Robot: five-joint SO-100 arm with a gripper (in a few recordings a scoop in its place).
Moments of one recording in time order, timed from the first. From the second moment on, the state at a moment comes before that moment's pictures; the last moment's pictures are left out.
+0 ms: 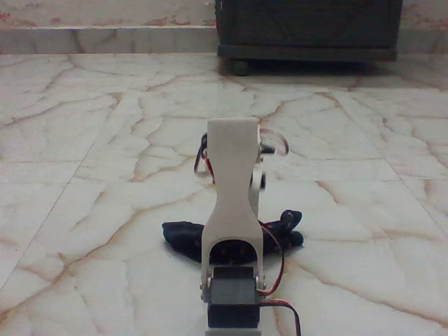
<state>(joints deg) 0.7 50.8 66.5 62.2 8.8</state>
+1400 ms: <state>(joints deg) 0.4 62.1 103.3 20.6 -11.6</state>
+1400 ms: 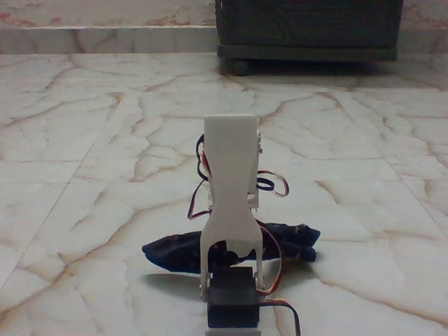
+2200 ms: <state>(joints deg) 1.8 123.2 151.6 -1.2 -47.6</state>
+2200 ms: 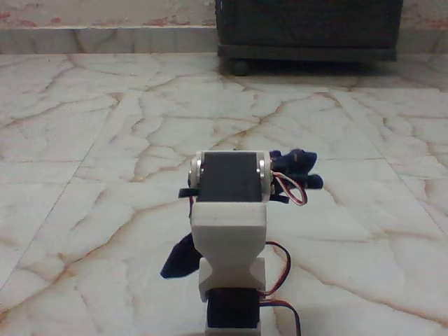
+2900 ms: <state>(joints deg) -2.0 138.3 176.7 -40.5 -85.3</state>
